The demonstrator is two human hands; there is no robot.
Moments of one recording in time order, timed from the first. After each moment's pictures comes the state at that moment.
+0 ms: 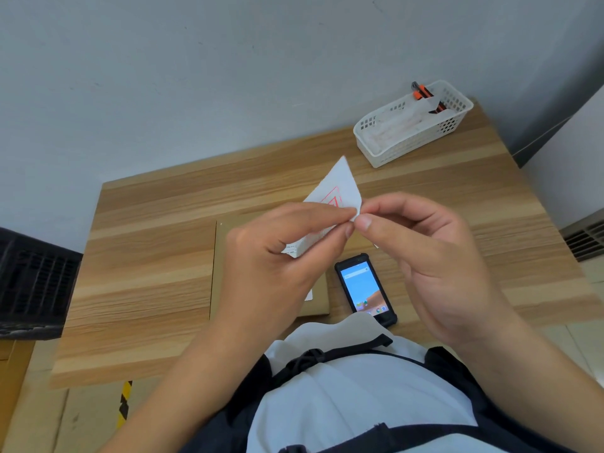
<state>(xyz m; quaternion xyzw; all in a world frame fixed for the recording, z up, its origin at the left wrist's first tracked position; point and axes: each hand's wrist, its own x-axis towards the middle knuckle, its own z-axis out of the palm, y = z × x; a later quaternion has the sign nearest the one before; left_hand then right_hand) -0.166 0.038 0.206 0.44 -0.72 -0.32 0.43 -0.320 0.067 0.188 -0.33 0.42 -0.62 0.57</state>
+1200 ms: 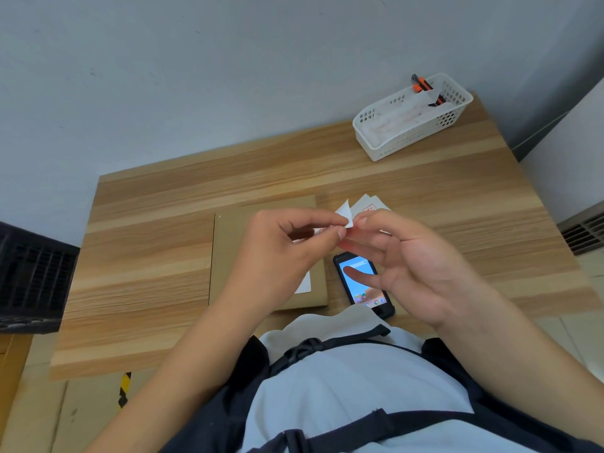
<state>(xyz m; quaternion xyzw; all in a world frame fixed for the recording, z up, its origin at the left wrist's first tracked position) -0.160 0.023 0.183 0.52 -0.64 -0.48 0.30 -0.322 0.058 0.162 -0.15 0.51 -0.44 0.72</state>
